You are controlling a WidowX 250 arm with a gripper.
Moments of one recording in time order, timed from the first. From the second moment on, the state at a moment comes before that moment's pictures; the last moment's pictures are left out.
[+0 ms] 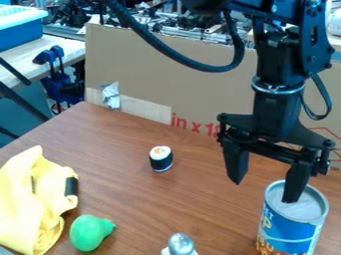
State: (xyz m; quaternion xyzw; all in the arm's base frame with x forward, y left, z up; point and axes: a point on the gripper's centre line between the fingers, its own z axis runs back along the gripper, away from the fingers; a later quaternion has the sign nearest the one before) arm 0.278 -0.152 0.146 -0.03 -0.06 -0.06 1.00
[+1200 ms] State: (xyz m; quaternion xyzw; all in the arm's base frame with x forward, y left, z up) arm 0.346 -0.003 0.109 -0.01 -0.03 -0.05 1.00
